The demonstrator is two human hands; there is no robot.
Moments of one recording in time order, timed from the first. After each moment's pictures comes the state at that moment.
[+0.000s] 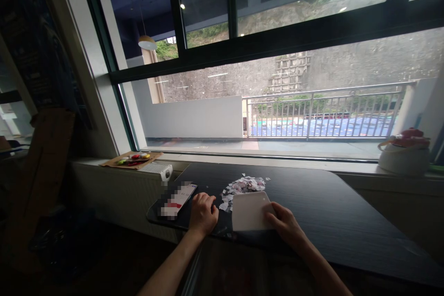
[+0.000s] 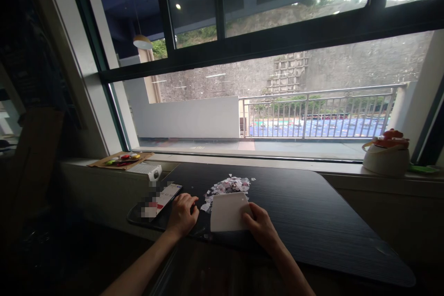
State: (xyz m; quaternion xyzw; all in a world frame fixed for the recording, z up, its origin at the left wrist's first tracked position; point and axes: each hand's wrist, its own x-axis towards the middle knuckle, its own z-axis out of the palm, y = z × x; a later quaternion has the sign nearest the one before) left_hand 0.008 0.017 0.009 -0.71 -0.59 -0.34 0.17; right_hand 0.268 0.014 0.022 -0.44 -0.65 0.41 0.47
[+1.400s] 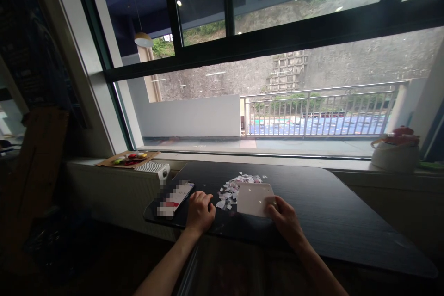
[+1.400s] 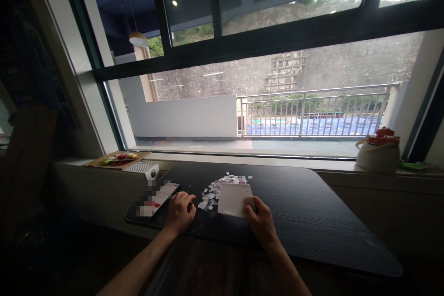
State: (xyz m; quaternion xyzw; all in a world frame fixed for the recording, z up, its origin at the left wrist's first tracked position) left_hand 0.006 0.018 0.008 -0.71 -0.60 -0.34 0.17; right_hand 0.272 0.019 0.016 -0.50 -0.62 0.31 0.52
